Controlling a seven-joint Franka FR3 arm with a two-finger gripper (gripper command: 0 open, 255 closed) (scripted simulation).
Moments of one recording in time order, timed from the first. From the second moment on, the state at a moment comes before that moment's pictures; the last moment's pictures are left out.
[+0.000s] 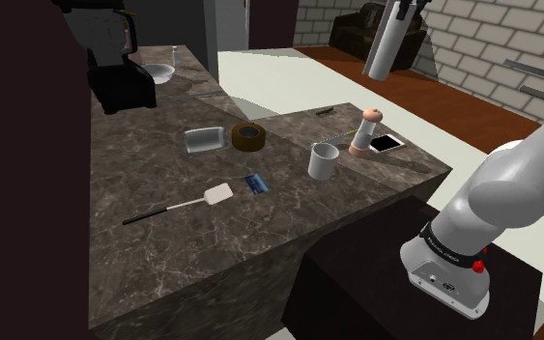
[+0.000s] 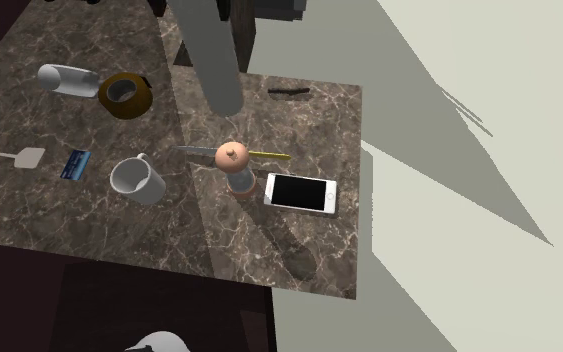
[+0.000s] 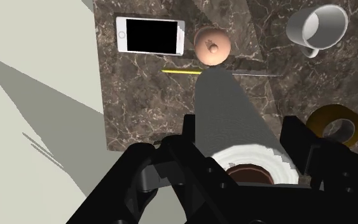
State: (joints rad) arm -0.01 -0.25 -0.42 -1.65 -0.08 1.44 -0.25
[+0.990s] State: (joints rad) arm 0.08 -0.47 -0.12 -1.87 -0.04 1.43 0.15
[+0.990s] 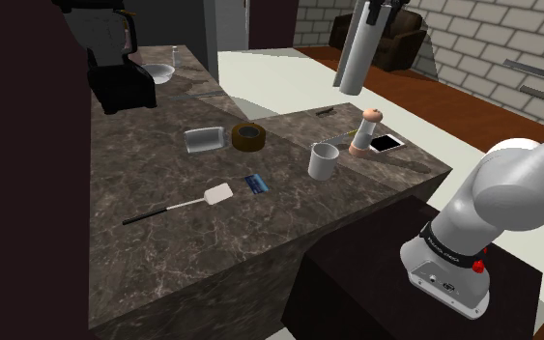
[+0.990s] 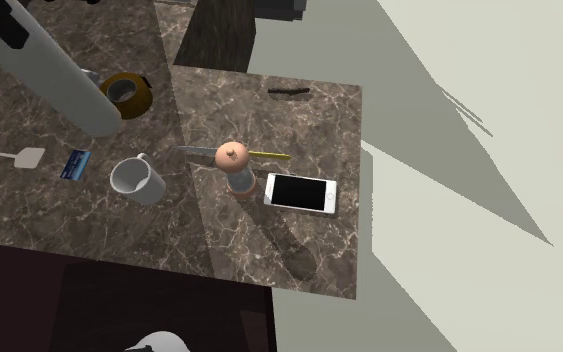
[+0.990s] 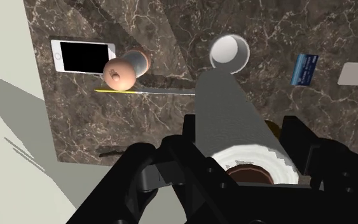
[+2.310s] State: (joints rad) arm 0.19 -0.42 0.20 -1.87 0.08 1.47 0.57
